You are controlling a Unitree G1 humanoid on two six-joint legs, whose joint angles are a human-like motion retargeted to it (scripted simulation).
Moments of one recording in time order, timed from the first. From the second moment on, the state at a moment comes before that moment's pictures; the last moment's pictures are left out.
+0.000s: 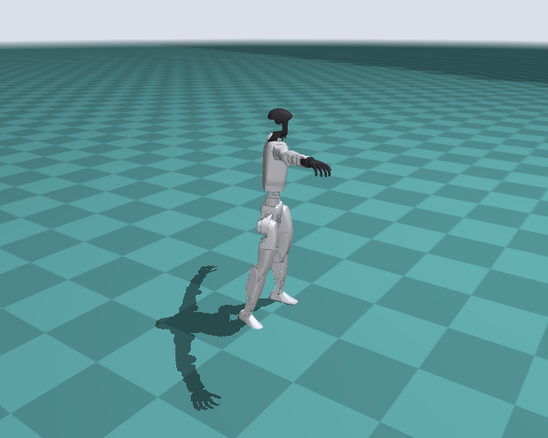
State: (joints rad) left arm -0.13 1.63 0.13 1.43 0.10 -0.16 -0.03; right arm -0.17 -1.53 -0.01 1.30 -0.11 -0.02 0.03; waist 0.43 -0.19 0.05; left_leg -0.07 0.01 -0.21 0.01 -0.07 -0.22; right_leg 0.11 -0.21 -0.55 0.08 -0.07 0.26
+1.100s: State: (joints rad) left arm 0.33 1.46 0.55 1.35 -0.05 -0.06 -0.01; right arm -1.35 -1.16 1.11 1.29 -0.16 0.08 -0.10; waist 0.48 -0.12 0.05; left_leg -0.07 -0.02 -0.20 -0.01 -0.02 -0.20; right_leg 0.08 -0.26 -0.54 0.16 -0.09 0.24
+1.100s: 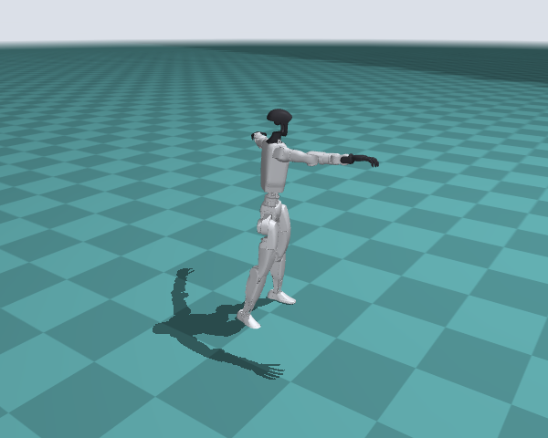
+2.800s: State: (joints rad) left arm -1.57 1.01 -1.17 1.23 0.03 -0.09 0.04; right arm 0.11 -1.40 -0.29 1.36 0.28 0.14 -0.02; waist -0.78 0.25 0.12; left_leg 0.23 0.16 0.86 0.05 -0.13 -0.24; right_leg -0.15 0.07 0.51 0.00 0.11 0.26
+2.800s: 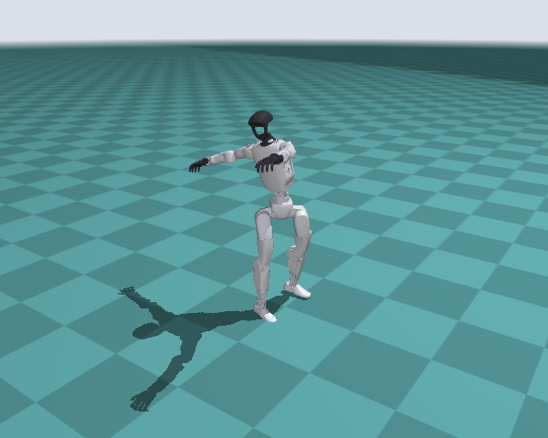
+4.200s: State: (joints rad) left arm -0.94 1.65 -0.64 1.51 -0.07 -0.07 -0.09; right arm -0.93 -1.13 0.84 1.19 -0.10 0.08 -0.08; waist 0.87 -0.33 0.09; left_leg -0.14 -0.09 -0.56 -0.09 0.03 -0.22; right_leg 0.18 -0.24 -0.92 0.10 -0.09 0.25
